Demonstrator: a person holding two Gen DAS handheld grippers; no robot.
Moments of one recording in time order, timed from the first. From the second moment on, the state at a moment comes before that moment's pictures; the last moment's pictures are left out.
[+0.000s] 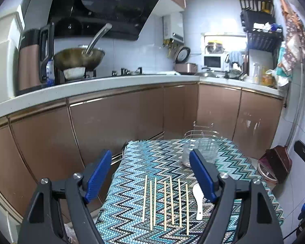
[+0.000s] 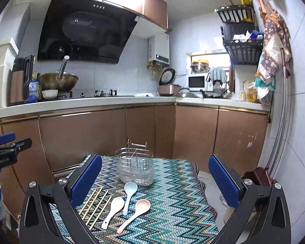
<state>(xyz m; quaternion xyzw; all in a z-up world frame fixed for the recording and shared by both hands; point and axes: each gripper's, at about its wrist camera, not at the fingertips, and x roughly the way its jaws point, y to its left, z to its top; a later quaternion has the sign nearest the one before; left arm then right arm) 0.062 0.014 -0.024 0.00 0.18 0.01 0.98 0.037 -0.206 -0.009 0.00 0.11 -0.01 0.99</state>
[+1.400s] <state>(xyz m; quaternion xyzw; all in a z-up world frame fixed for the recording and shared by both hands) 0.331 0.049 -0.215 -0.11 0.59 -0.07 0.80 0.260 -0.257 -0.210 0.11 0.44 0.18 0.87</state>
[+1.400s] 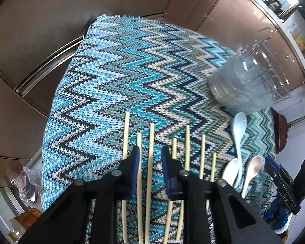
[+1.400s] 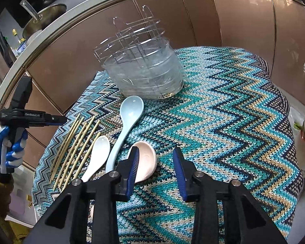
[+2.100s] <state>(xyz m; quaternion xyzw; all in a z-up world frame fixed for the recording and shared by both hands) 0.349 0.045 -0.248 -0.08 0.62 -0.05 0.78 0.272 -0.261 -0.224 0.12 0.45 0.19 0.86</state>
